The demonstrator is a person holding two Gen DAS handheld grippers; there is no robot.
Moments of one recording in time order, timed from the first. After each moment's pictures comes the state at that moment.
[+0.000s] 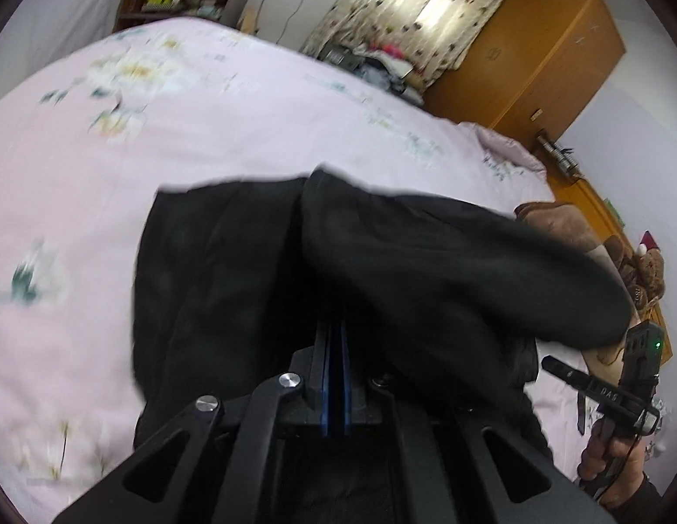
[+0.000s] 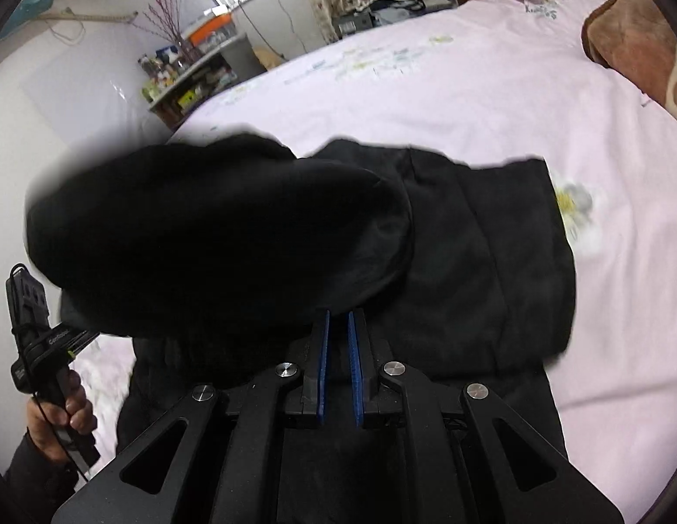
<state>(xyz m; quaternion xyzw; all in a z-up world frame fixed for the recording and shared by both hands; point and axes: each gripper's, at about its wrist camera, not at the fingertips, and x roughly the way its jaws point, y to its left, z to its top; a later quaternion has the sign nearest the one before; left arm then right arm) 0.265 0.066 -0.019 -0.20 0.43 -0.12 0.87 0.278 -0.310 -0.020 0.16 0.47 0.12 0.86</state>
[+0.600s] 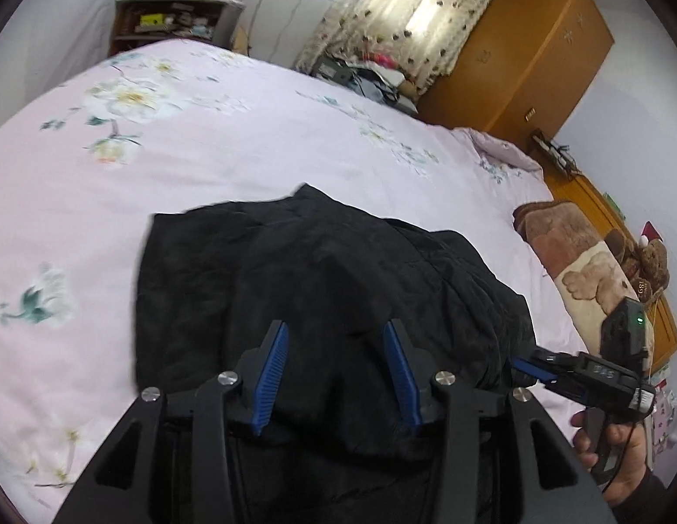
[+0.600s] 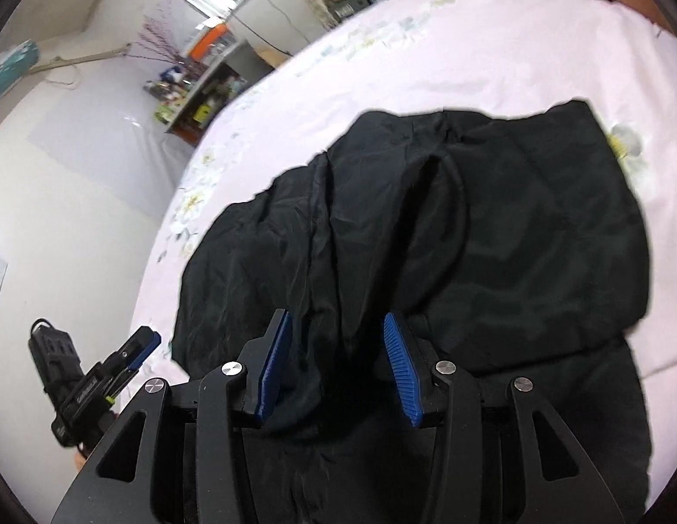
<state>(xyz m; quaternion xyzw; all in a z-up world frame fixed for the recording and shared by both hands) 0.271 0.043 -0.006 -0.18 0.41 -0.12 0.89 0.307 -0.285 -0.039 0.27 0.49 0.16 0.81</state>
